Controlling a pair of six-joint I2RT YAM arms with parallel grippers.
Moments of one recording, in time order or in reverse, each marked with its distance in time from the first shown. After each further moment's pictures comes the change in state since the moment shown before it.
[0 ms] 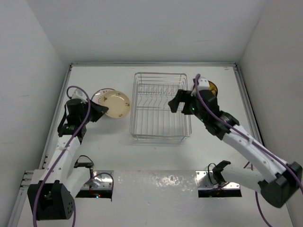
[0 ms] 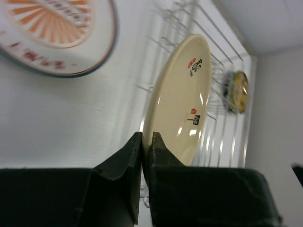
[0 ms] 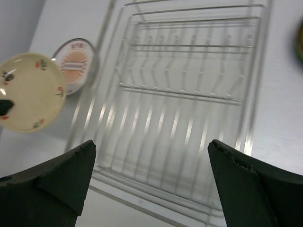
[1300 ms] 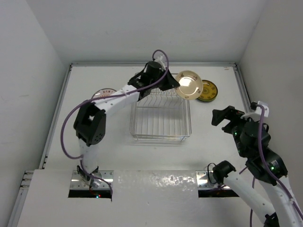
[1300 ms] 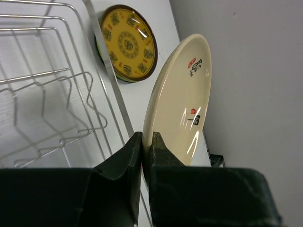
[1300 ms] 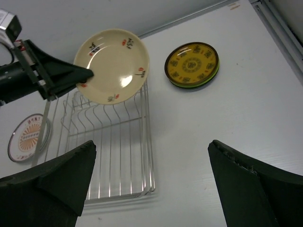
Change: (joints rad) left arm -0.689 1.023 0.987 0.134 -0.116 -0.051; right arm -0.103 -0.673 -0.035 -0.468 0.408 -0.017
